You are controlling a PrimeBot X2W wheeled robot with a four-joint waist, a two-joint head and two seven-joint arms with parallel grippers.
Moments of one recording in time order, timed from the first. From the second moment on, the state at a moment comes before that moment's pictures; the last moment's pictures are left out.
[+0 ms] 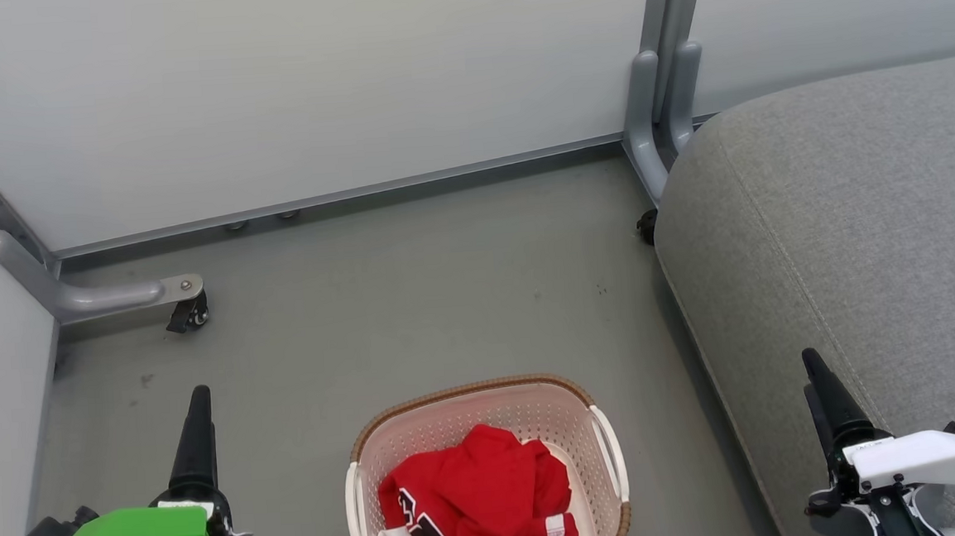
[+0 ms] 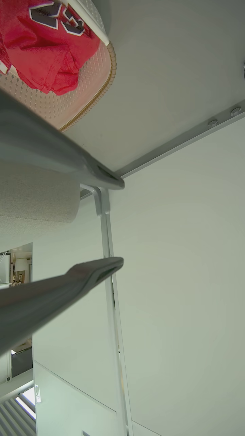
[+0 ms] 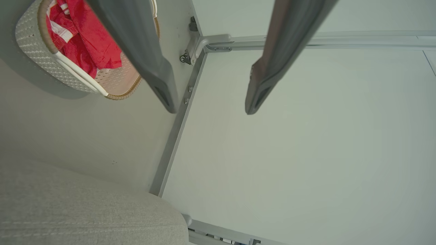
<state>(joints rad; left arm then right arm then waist) -0.05 0.04 0.05 0.27 -1.46 -0.13 0.03 -0.06 -0.03 -0.08 0.29 1.42 0.13 0.03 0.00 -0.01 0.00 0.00</state>
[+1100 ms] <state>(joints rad) -0.05 0.04 -0.03 0.12 -0.80 -0.09 -0.09 -0.01 -0.04 0.00 0.17 0.77 0.13 -0.09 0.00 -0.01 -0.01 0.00</state>
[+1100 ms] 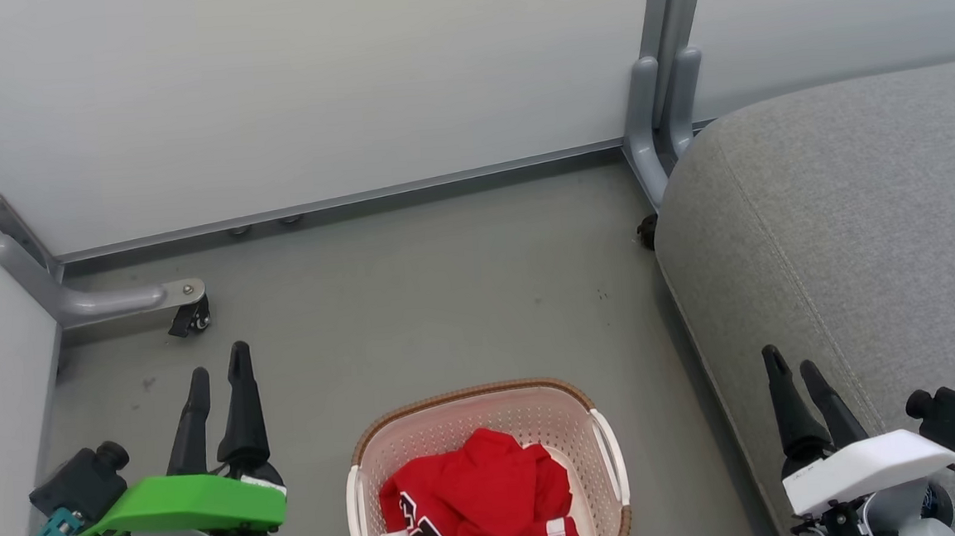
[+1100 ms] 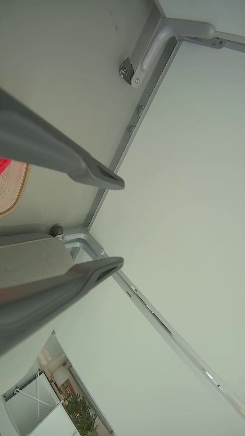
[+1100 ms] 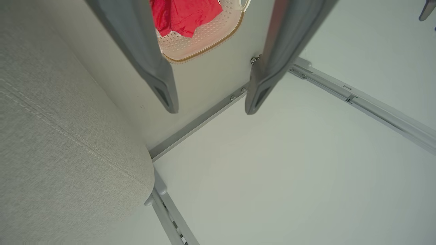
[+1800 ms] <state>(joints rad) -0.03 0.04 -0.09 0.11 -0.55 -0.08 -0.14 0.01 -0.04 0.03 0.15 0.53 0.13 -0.14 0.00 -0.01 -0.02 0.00</state>
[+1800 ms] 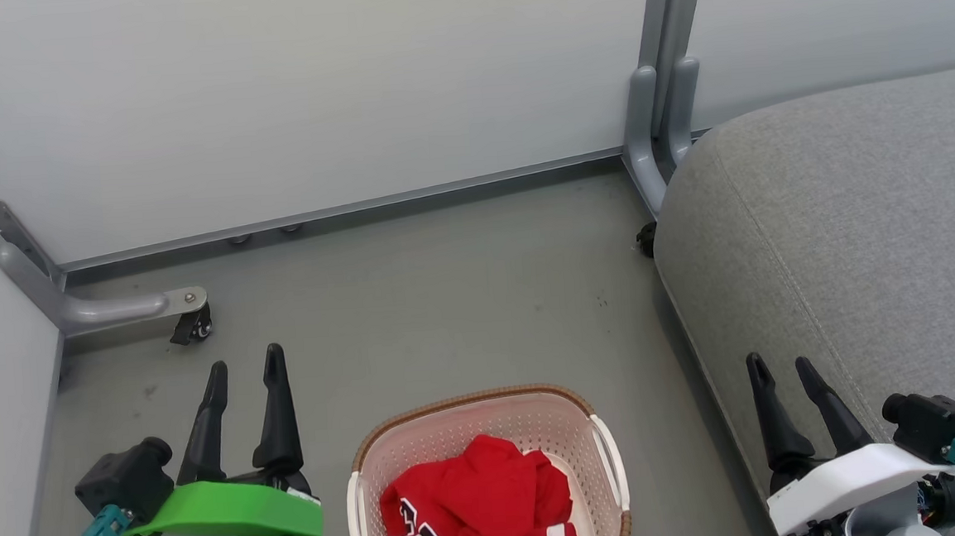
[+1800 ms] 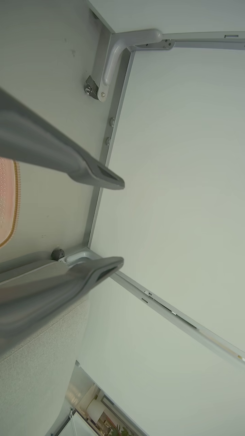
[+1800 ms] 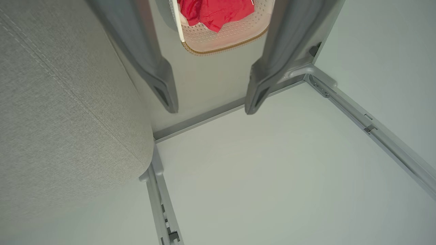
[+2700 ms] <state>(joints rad) -0.03 0.05 -0.13 0.08 -0.32 -0.08 -0.21 0.01 -0.05 0.06 0.12 0.29 0.13 -0.21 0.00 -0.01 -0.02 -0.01</state>
